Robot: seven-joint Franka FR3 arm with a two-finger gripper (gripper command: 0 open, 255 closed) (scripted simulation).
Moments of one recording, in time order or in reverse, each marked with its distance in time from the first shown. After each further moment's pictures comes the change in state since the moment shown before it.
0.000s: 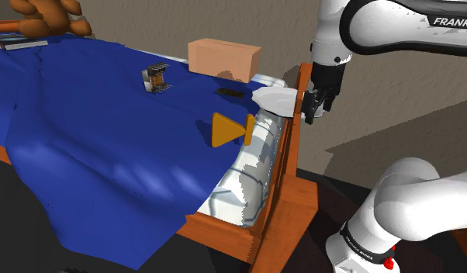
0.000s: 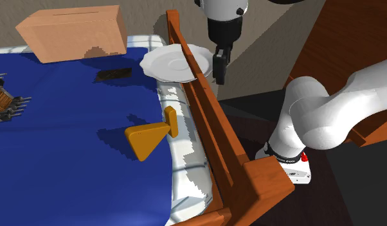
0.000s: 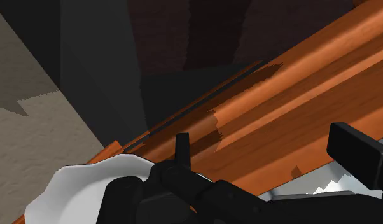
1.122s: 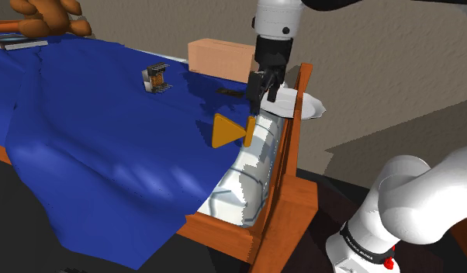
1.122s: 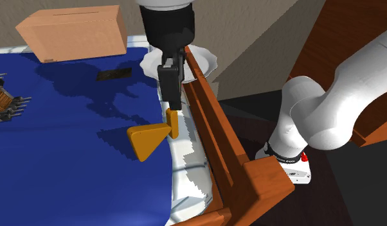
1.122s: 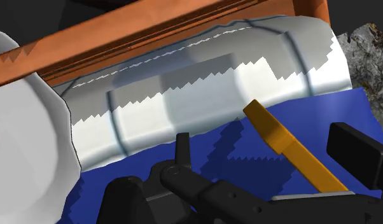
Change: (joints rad) arm 0.143 0.321 0.130 0.328 0.197 0.076 0.002
